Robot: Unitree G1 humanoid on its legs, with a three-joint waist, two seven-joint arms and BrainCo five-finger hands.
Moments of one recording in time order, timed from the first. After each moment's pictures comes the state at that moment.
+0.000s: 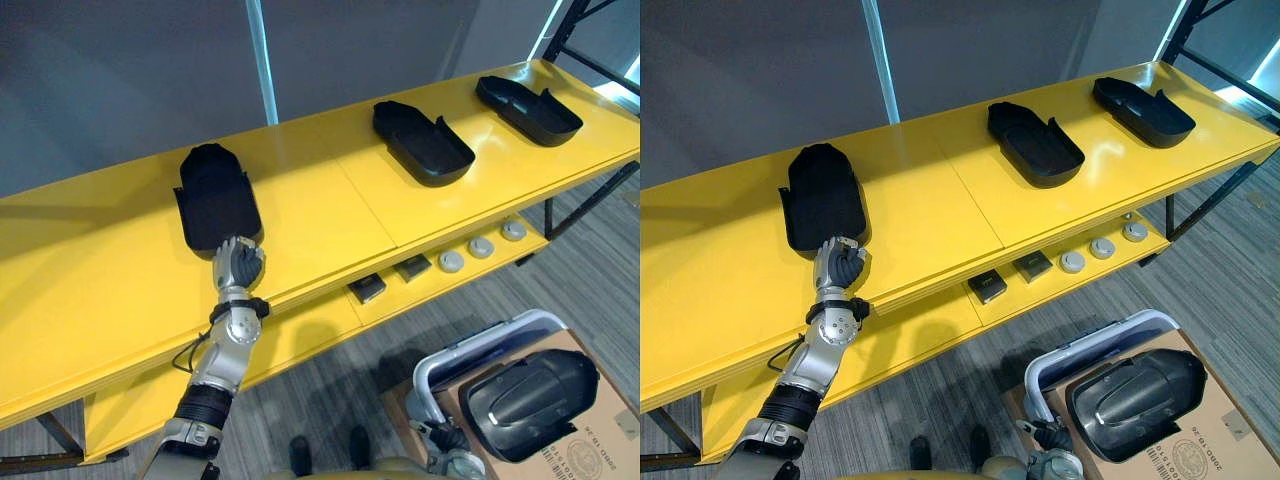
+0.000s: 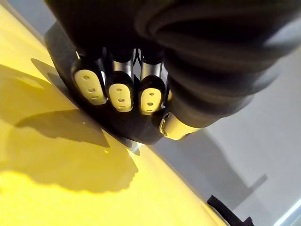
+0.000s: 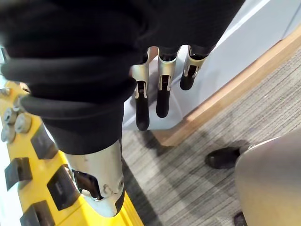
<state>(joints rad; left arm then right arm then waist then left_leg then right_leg) -0.26 0.21 -0.11 0.31 0.51 0.01 0.48 0.08 -0.01 -0.19 1.00 0.07 -0.08 -0.19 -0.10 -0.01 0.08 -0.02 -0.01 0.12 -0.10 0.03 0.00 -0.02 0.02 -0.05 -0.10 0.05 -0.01</state>
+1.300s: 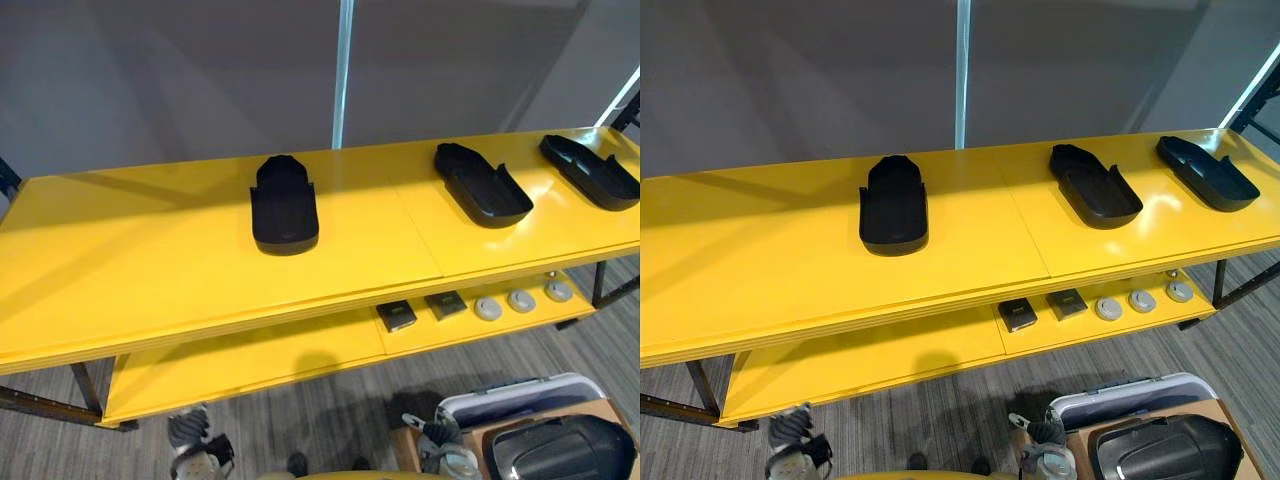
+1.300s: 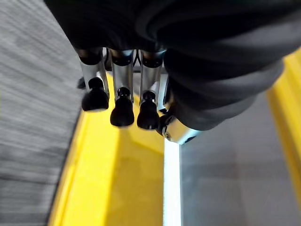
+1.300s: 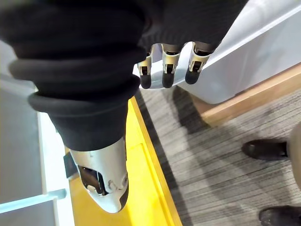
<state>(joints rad) 0.22 -0.05 0.31 0.73 0.00 -0.05 0.28 0.12 0.03 -0.22 0.84 0.03 -0.02 -0.21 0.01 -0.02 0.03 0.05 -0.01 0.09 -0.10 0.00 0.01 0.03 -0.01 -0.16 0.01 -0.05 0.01</state>
